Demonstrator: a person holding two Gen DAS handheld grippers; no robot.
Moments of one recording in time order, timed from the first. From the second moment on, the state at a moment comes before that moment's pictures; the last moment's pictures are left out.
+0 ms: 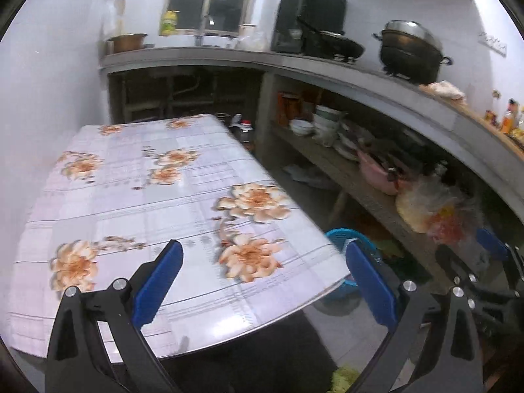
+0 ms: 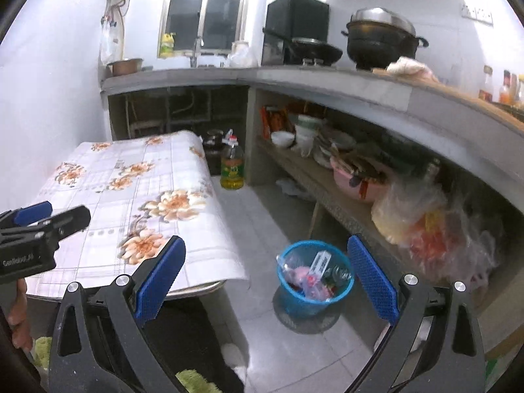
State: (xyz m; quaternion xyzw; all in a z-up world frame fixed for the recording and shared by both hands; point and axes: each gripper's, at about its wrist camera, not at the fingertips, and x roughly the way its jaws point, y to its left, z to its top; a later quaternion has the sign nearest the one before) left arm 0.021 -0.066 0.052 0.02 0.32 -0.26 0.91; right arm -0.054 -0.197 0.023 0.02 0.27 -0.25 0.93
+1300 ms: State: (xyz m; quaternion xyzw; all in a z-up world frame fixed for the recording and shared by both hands) left arm 0.025 -0.059 0.014 0.04 0.40 -0.10 0.91; right arm -0.062 -0.223 -0.009 0.09 0.34 -0.32 0.88
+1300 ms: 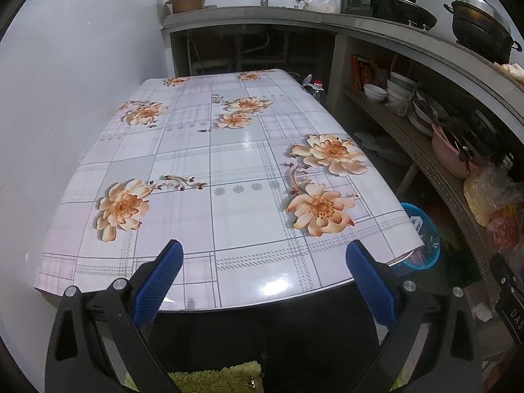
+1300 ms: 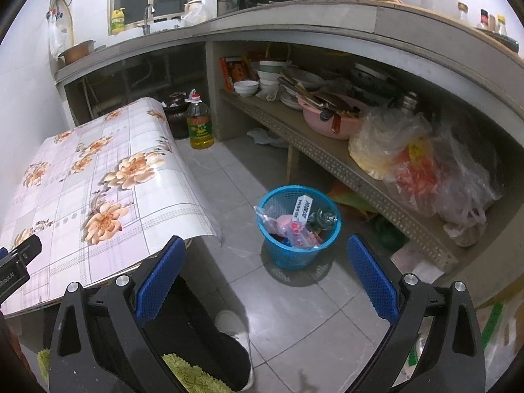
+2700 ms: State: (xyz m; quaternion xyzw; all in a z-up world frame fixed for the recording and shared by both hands) left arm 0.024 -0.059 0.015 0.04 0.41 -0.10 0.91; right arm -0.064 -0.223 -0.010 0.09 0.34 -0.32 0.88
